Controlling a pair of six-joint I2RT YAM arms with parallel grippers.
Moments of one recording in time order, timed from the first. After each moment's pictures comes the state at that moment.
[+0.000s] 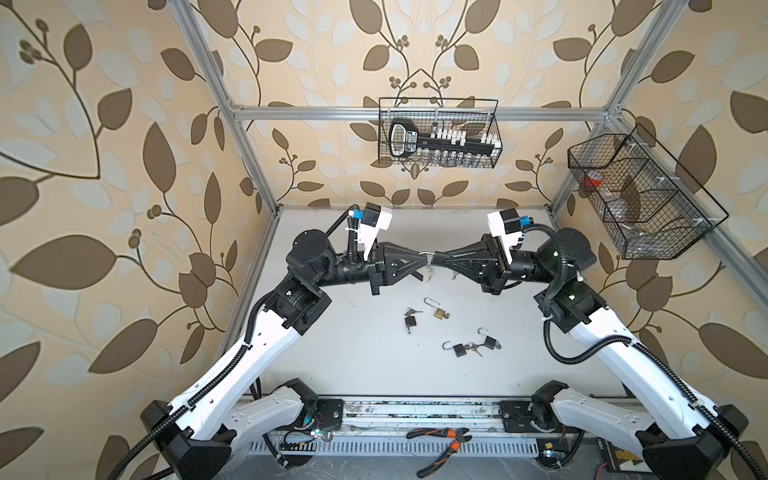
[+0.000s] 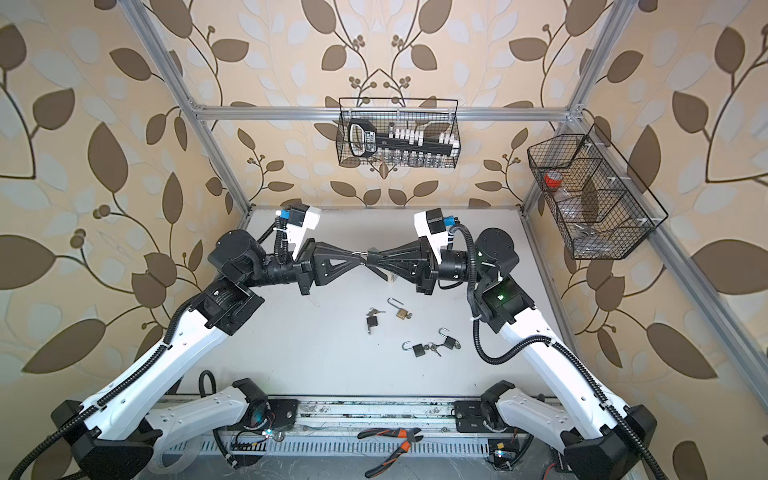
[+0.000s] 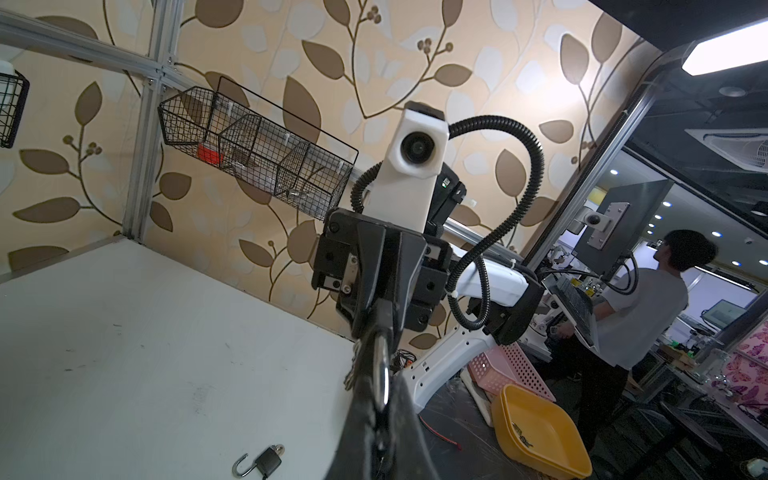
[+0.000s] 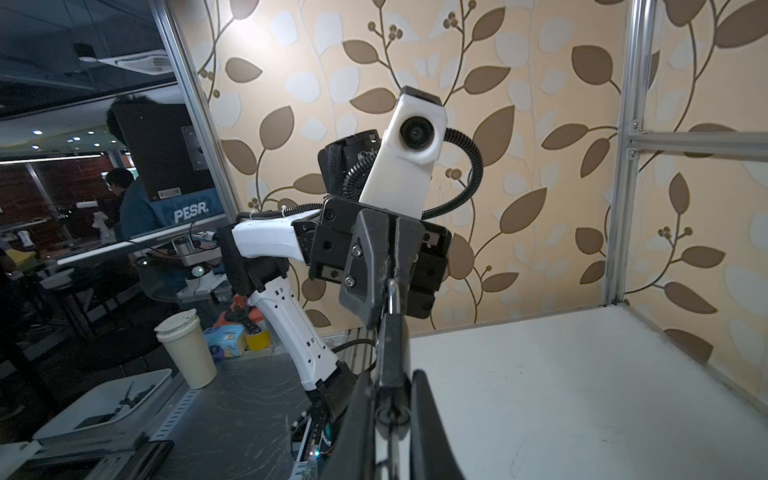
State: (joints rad) left arm -0.58 1.02 1.12 0.10 0.89 -0.57; right arm 0.49 1.05 1.08 0.21 -0.97 0.38
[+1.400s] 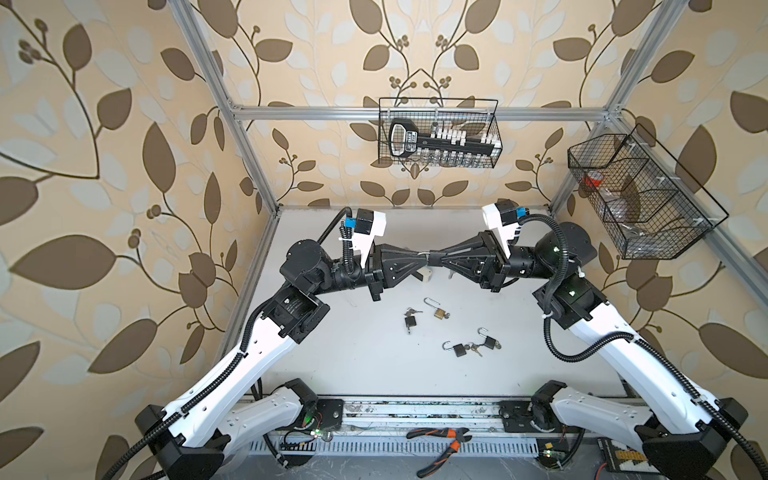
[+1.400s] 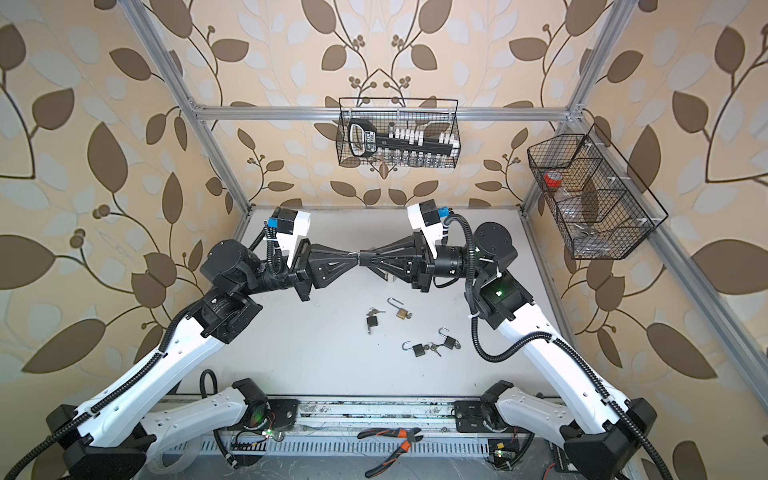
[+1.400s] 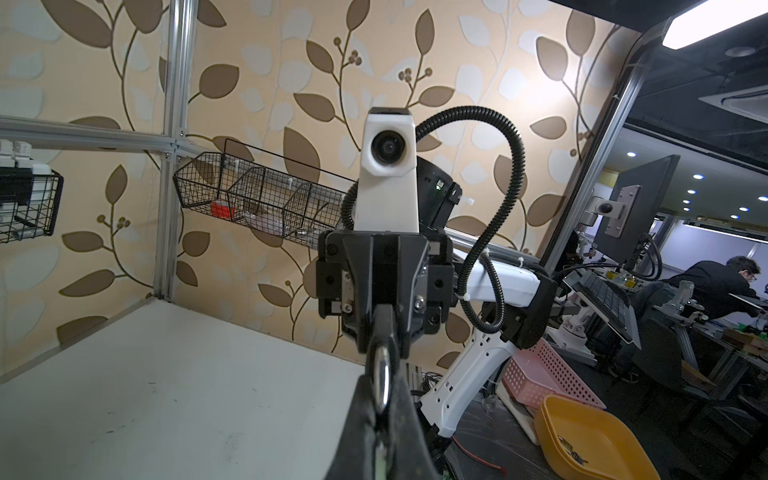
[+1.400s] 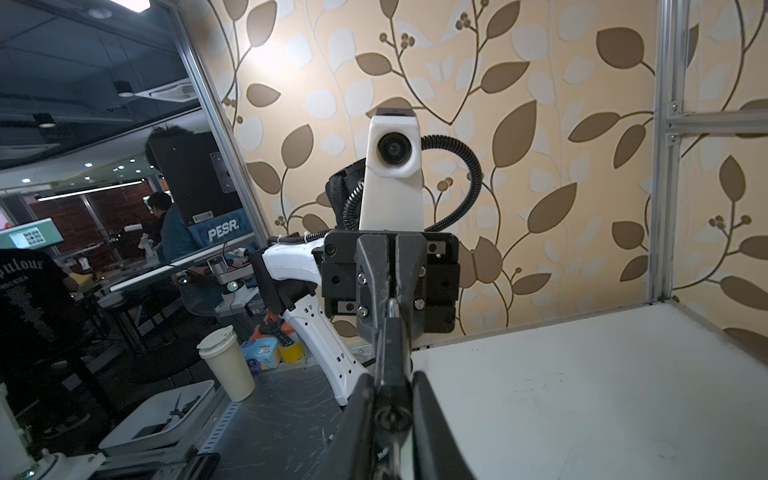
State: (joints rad) left arm -0.61 0.98 1.07 0.17 0.81 -0.48; right arm 0.55 1.08 1.16 0.16 -0.93 0.42
